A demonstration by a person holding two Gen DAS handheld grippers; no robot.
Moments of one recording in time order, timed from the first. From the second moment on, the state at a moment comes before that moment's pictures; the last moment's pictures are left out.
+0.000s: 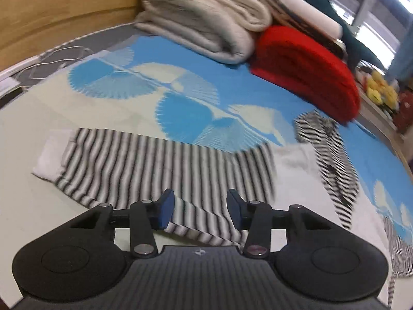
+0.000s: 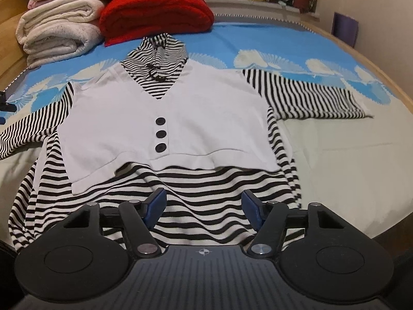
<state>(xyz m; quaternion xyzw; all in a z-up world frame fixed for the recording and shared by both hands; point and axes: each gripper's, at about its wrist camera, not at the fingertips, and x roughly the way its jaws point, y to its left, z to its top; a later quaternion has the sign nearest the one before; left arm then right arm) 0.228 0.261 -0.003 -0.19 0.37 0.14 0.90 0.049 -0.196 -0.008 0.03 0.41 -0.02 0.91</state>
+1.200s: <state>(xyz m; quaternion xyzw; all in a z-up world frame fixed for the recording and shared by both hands) 0.246 0.370 -0.050 -0.27 0.35 0.39 0.81 0.276 -0.178 0.011 0.06 0.35 0.08 0.93</state>
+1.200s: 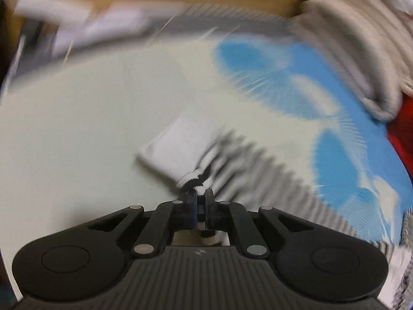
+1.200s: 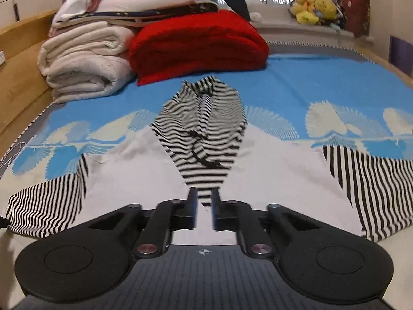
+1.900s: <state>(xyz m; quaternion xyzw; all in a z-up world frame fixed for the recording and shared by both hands) 0.326 0.152 -0.041 -0.18 0.44 0.03 0.88 0.308 -0.264 -0.041 0.24 0.44 -0.03 0.87</state>
